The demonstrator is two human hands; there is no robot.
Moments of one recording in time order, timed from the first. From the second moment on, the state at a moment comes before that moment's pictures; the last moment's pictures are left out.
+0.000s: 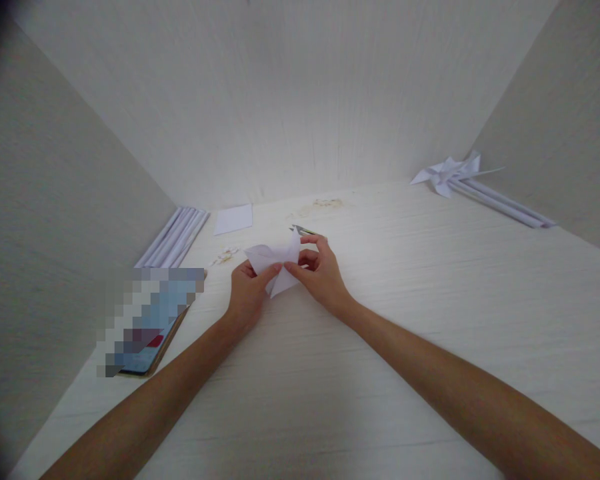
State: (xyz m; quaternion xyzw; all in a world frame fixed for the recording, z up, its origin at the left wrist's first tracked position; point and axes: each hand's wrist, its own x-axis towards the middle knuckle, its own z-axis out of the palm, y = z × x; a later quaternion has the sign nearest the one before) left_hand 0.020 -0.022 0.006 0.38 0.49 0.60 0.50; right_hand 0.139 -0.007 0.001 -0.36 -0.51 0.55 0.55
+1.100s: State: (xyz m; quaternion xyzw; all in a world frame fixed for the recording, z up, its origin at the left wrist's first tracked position) left_hand 0.002 -0.014 0.010 0.41 0.52 0.53 0.53; right_hand 0.153 0.005 -0.004 -0.35 -0.56 0.58 0.49
